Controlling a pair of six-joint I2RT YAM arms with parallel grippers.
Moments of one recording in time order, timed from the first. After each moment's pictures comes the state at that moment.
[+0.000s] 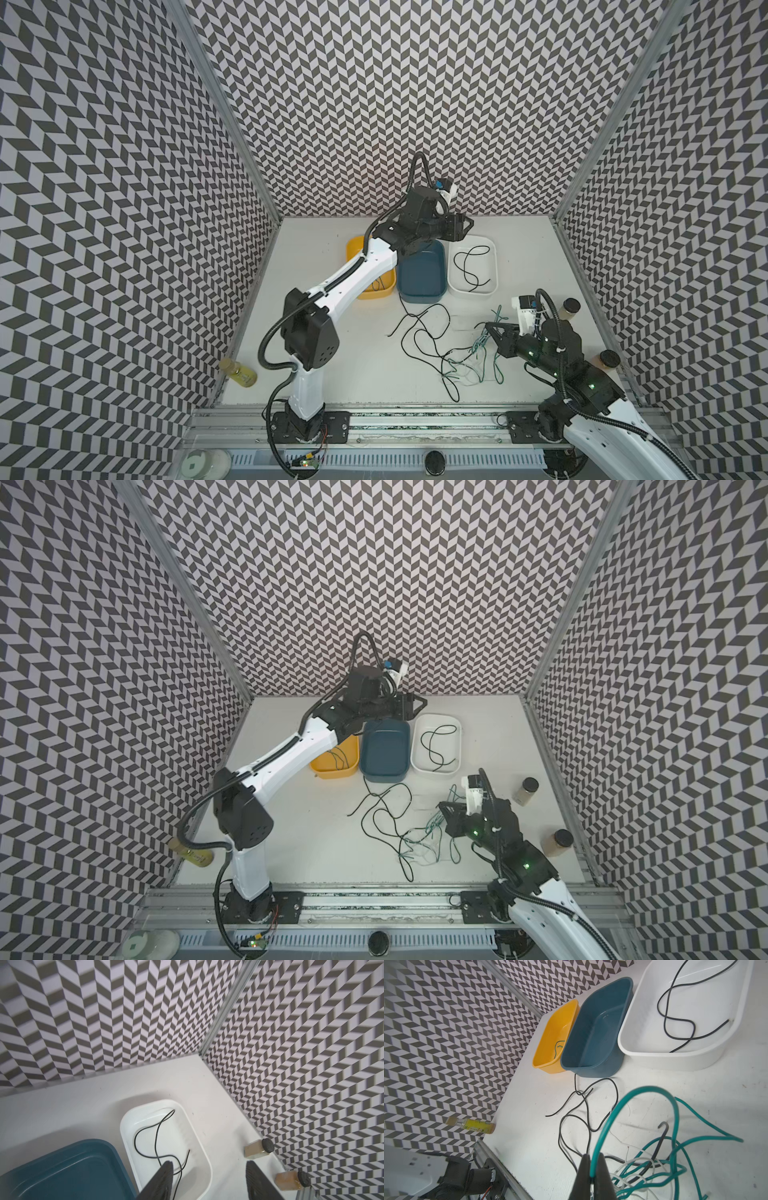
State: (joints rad) left arm -0.66 1.84 1.86 -0.30 0.36 -0.38; right arm 0.43 0.45 0.38 -0.29 -0.18 0.65
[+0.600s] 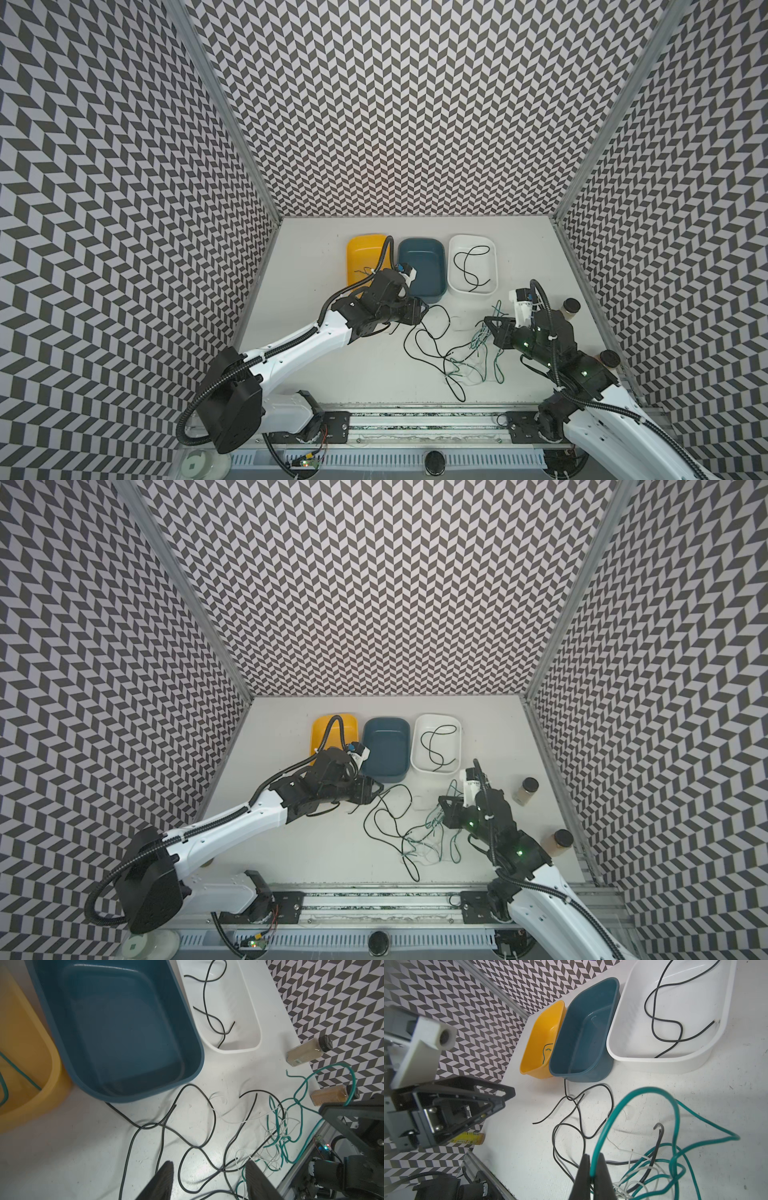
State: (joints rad) left arm -0.75 1.29 0.88 -0.26 0.25 -0.48; right arm 0.43 0.57 0.43 -0.26 -0.16 0.67
